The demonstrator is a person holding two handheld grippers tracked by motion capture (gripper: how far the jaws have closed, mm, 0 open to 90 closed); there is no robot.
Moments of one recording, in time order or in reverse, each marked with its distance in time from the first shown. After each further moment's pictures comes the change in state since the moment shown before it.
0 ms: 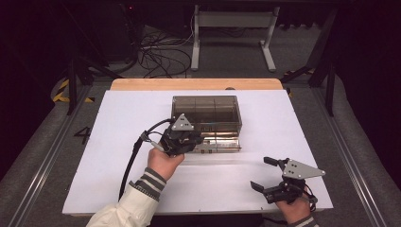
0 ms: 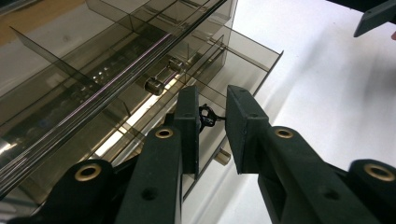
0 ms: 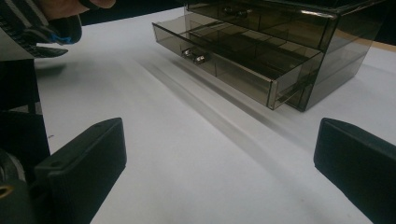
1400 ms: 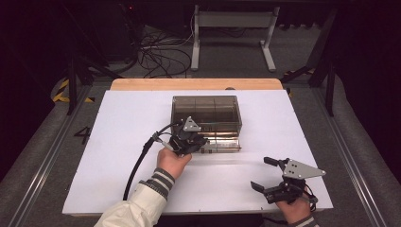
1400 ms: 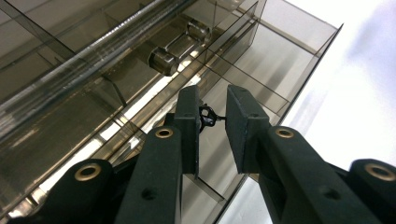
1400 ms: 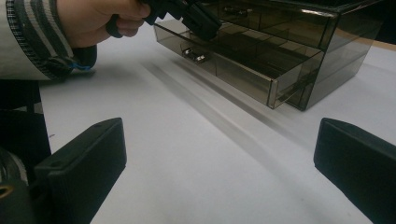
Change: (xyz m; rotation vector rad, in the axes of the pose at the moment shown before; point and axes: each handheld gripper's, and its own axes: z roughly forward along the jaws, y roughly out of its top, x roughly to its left) left arm 0.007 -0.013 0.045 0.061 0.049 -0.041; right arm -0.001 -0.001 0.000 0.000 0.003 -0.001
